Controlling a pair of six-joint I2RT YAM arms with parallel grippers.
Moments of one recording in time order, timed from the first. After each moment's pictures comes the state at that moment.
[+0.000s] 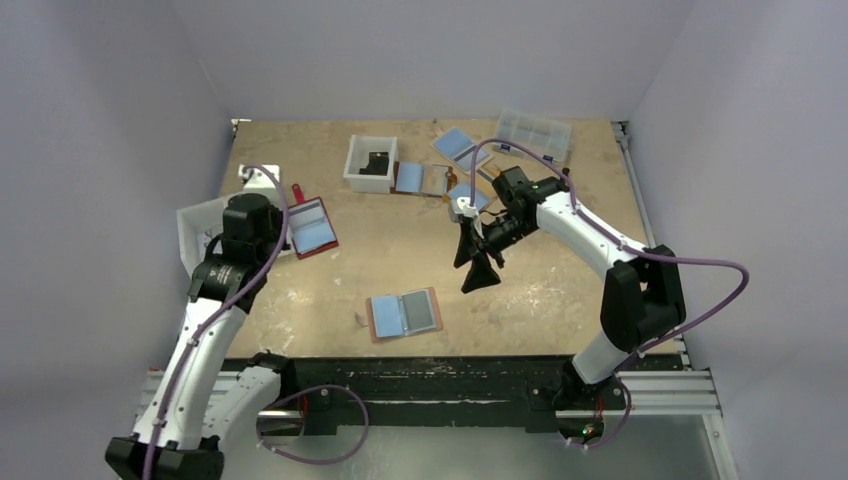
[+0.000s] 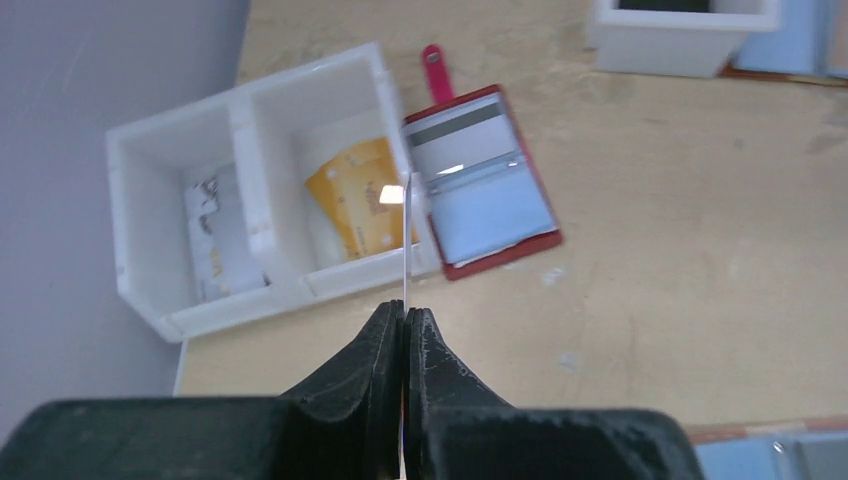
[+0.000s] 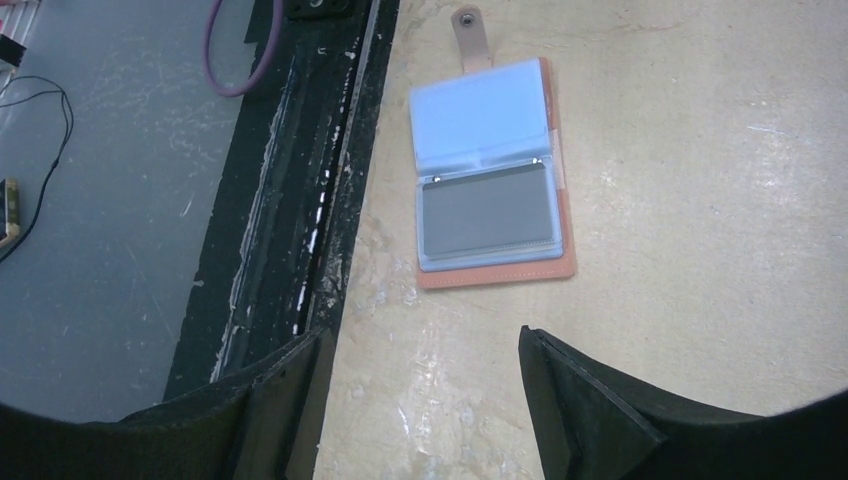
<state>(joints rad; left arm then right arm) -0.27 0.83 0.95 -0.64 -0.37 -0.03 0.43 1.62 1.26 -1.07 -1.04 -1.02</state>
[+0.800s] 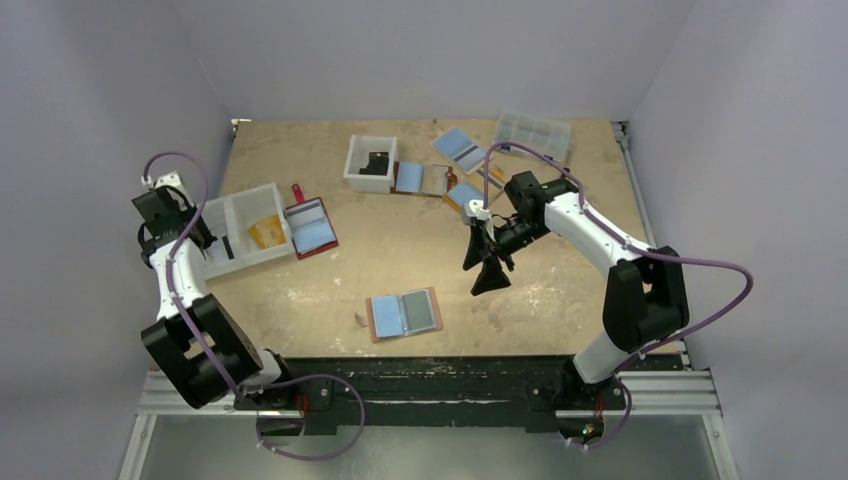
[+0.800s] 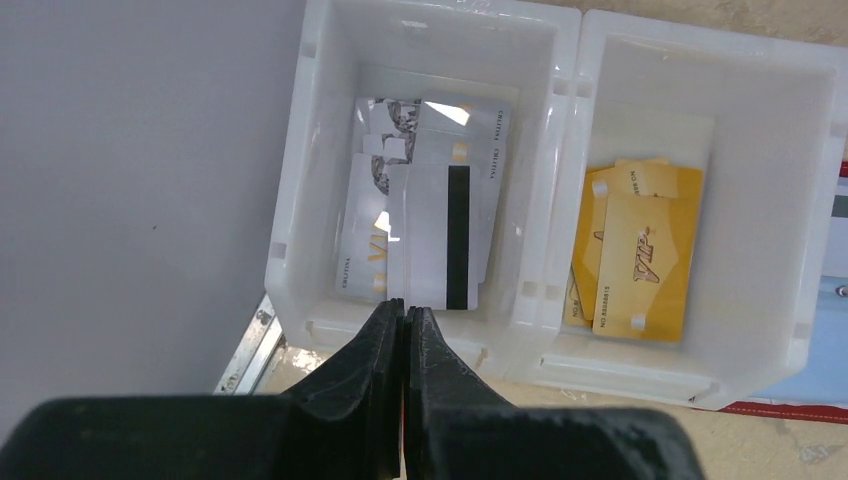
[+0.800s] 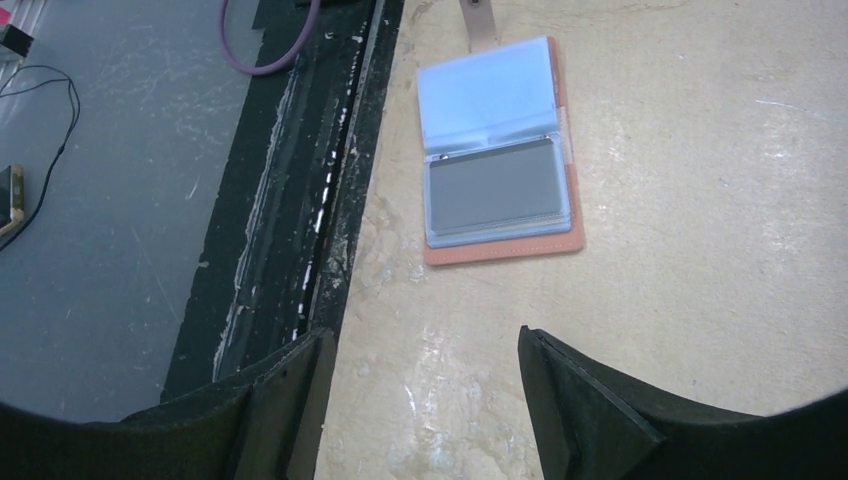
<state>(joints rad) 0.59 1.30 0.93 -0.34 0.02 0.06 0.36 1.61 1.22 -1.13 -1.07 -1.15</state>
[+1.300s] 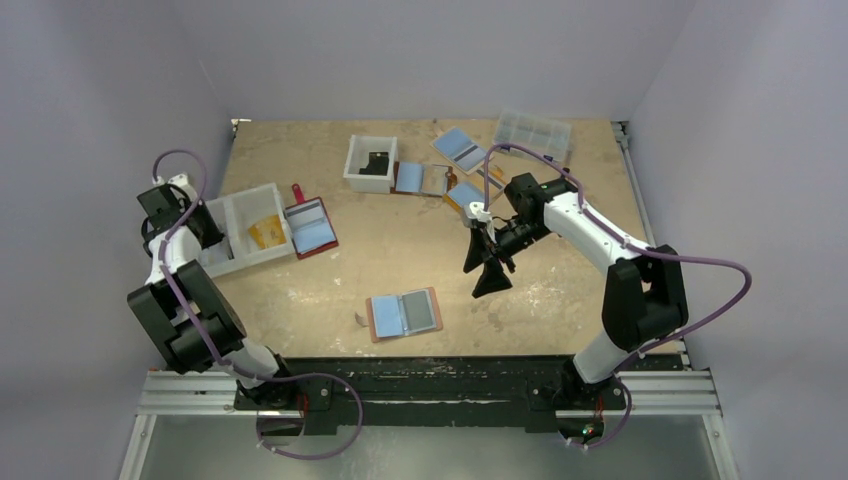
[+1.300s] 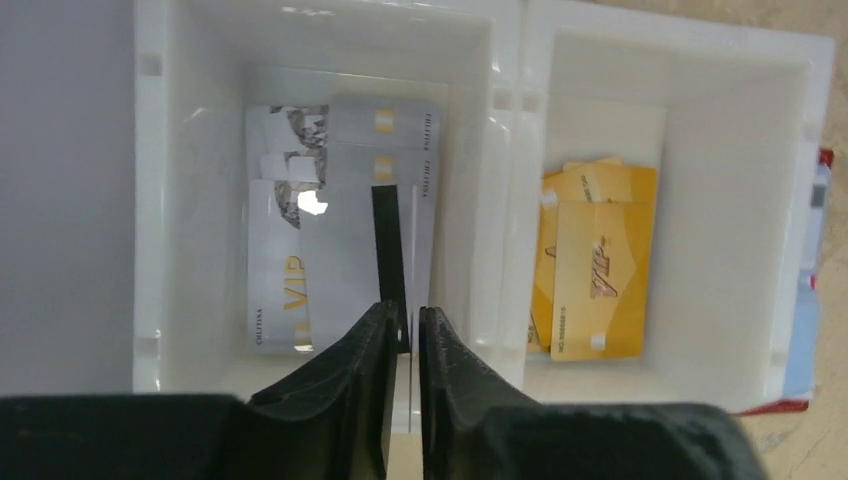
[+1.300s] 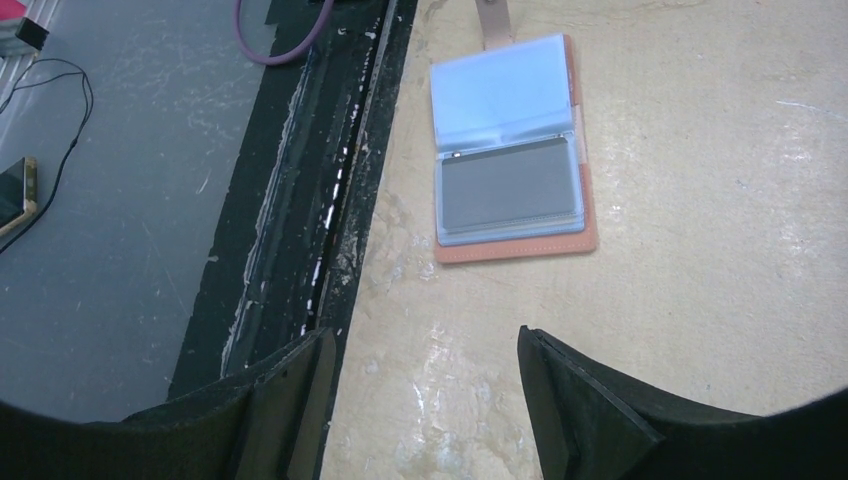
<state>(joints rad) 0.61 1.49 0.97 -0.28 0.23 0.06 0.36 1.62 1.22 -1.18 -1.07 -1.20</state>
